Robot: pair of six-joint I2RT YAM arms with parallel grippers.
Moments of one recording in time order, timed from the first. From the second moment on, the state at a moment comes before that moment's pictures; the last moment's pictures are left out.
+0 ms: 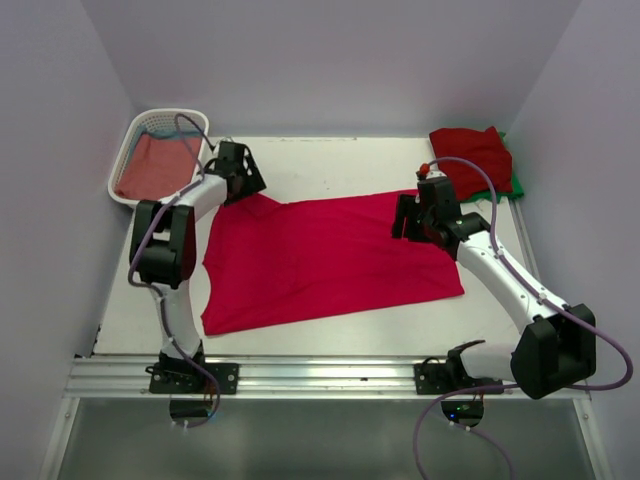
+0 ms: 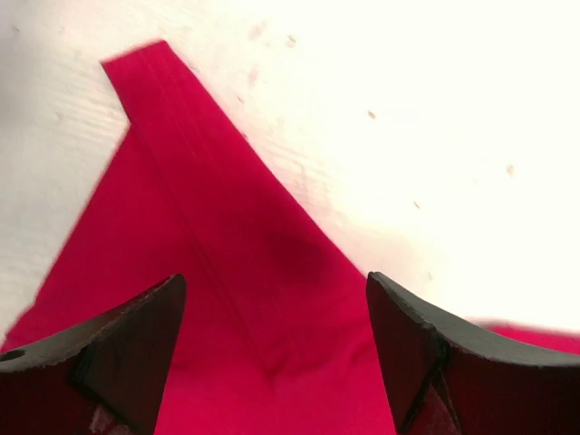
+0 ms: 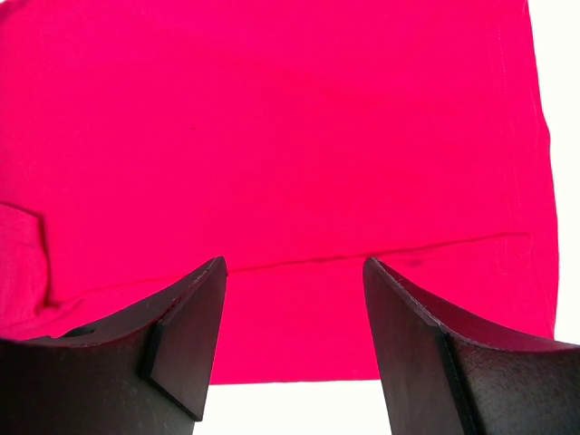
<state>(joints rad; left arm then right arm) -0.18 1.99 1.40 -0.27 -0.16 -0.57 0.34 1.29 1.01 -0.55 0.10 0.40</state>
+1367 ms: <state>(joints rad) -0.01 2.24 1.64 -0.22 -0.12 -0.59 0.33 1.27 0.97 -0.55 0.10 0.40</state>
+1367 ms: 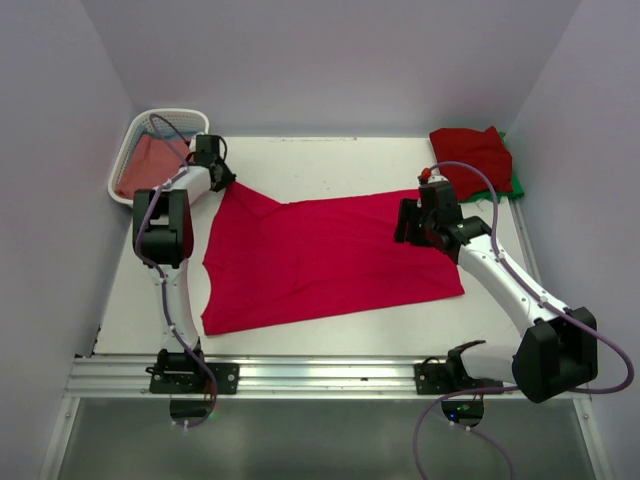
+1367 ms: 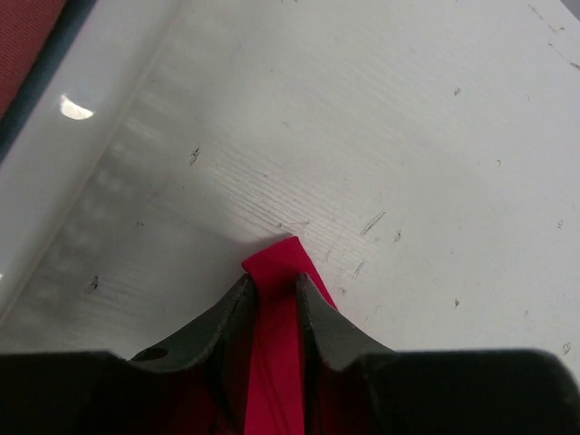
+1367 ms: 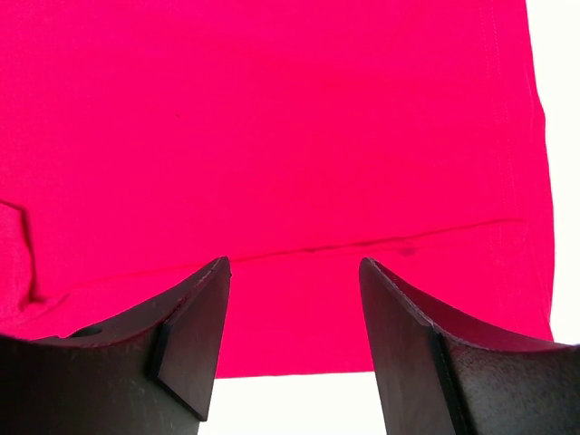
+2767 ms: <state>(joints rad) -0.01 2.17 1.60 -0.21 -0.08 -0.58 0.33 1.27 0.96 -0.55 0.10 0.40</state>
